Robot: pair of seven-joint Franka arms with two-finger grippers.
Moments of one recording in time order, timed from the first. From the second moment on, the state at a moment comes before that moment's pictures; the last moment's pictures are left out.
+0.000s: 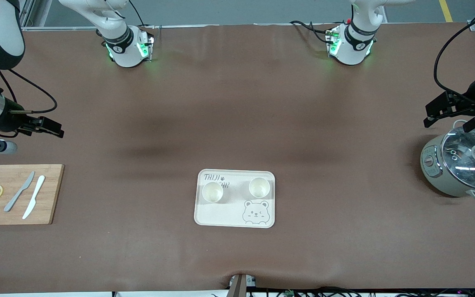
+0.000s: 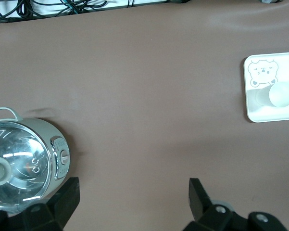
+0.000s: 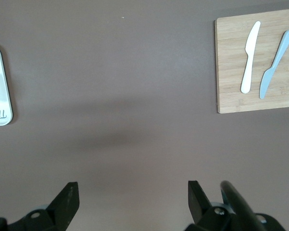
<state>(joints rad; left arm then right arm) 0.00 0.02 -0.05 -1.56 -0.04 1.72 0.09 -0.06 0.08 0.04 -1.67 0.02 1.68 0.07</state>
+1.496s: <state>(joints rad) 0.00 0.04 -0.07 -1.60 -0.02 1.65 0.08 -0.06 0.08 0.04 -1.67 0.02 1.68 0.07</state>
